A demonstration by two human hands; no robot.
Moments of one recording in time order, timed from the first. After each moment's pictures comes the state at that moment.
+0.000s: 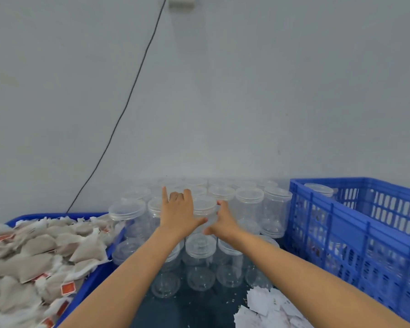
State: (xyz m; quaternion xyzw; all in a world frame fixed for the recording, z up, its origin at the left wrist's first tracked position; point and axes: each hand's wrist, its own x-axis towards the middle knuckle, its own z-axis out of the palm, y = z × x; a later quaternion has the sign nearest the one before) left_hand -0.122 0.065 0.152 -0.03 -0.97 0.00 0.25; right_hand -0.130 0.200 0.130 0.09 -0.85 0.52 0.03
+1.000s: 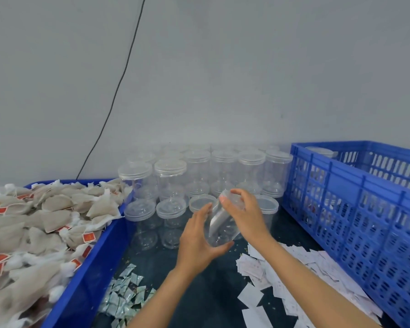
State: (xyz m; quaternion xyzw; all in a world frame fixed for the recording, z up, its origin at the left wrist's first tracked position) left_hand -0.030 0.087 0.016 -0.16 -0.84 -0.45 0.26; right_hand -0.039 0.227 0.083 0.07 -0.82 0.55 0.16
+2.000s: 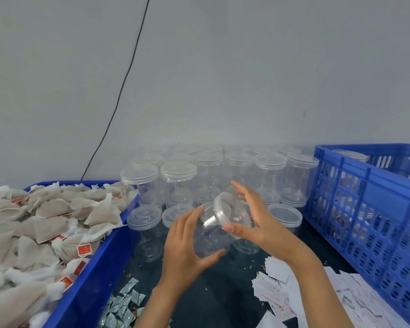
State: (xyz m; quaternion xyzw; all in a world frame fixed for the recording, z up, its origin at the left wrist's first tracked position) left_hand -0.052 0.043 0.011 -0.19 -0.82 -0.33 0.43; right_hand -0.053 0.239 0.098 0.29 -0.83 0.48 0.03
